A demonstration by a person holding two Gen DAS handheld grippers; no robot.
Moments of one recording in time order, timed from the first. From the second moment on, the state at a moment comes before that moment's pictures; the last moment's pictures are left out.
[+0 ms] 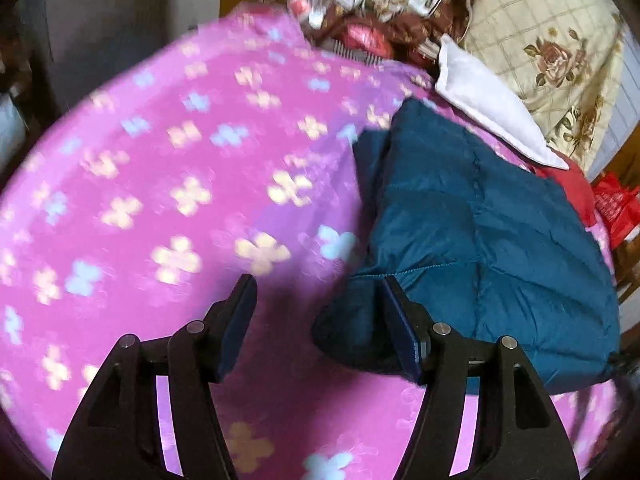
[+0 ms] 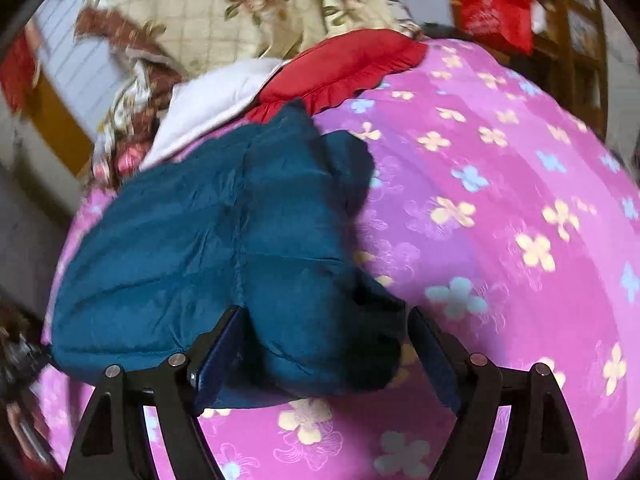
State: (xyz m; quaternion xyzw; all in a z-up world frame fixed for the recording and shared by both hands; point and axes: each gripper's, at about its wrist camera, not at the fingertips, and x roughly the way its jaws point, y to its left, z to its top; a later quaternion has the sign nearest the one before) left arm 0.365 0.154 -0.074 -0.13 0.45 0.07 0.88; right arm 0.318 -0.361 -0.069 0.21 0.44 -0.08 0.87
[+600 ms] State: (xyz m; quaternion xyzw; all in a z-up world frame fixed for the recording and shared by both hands) left arm 0.133 0.090 0.039 -0.03 0.21 0.14 0.97; right arm 0.169 -0.268 0.005 0.13 0.38 -0.05 0.91
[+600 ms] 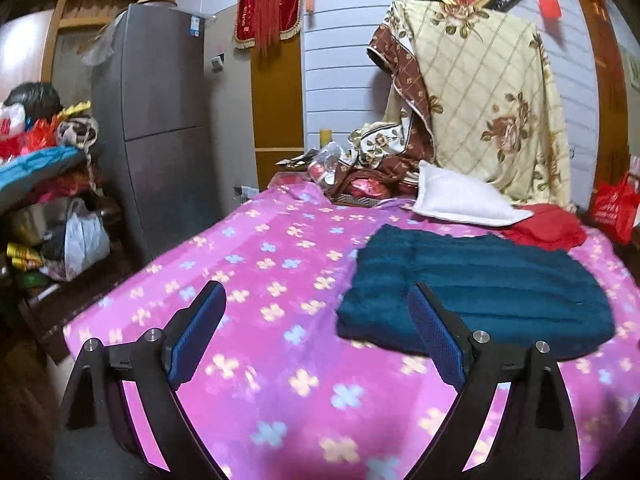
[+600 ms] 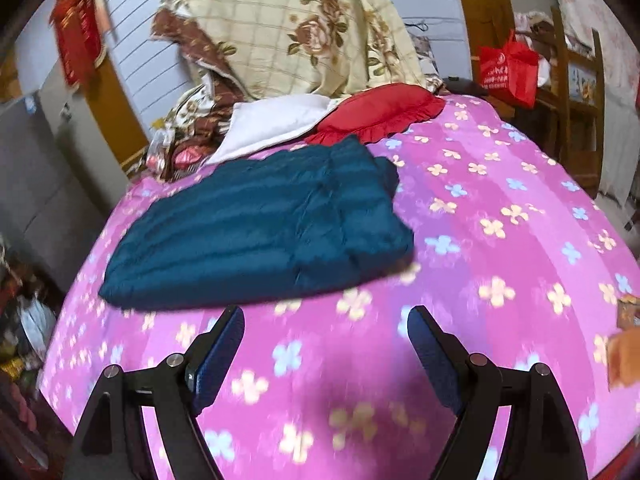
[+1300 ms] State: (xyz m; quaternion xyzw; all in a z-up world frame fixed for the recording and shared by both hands) left arm 0.034 0.030 0.032 -0.05 0.26 0.07 0.96; right arm 0.070 -0.180 -0.007 0.09 0.40 -0.06 0.91
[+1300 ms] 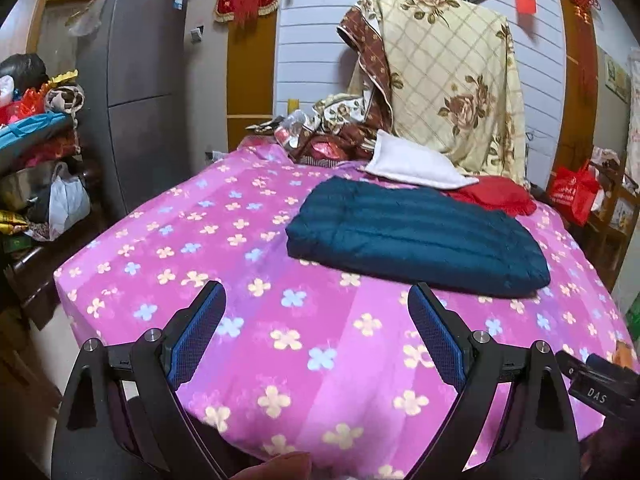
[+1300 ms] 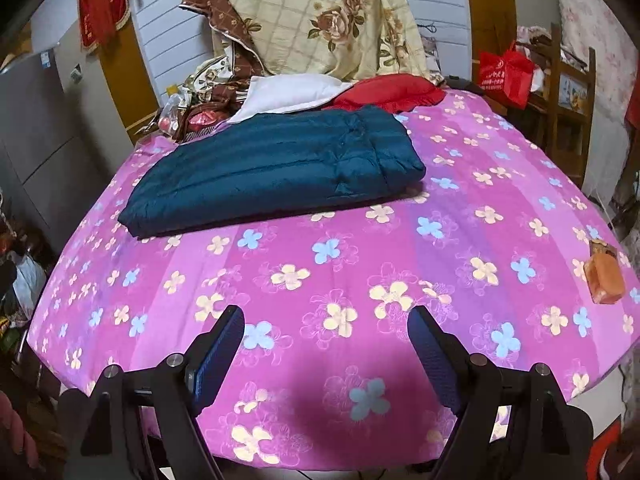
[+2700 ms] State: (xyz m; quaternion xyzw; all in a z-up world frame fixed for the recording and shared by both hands) left arm 0.033 0.008 0.012 -0.01 0.33 0.03 0.94; right arm 0.062 -0.142 -0.010 0.04 0.42 -0.06 0.90
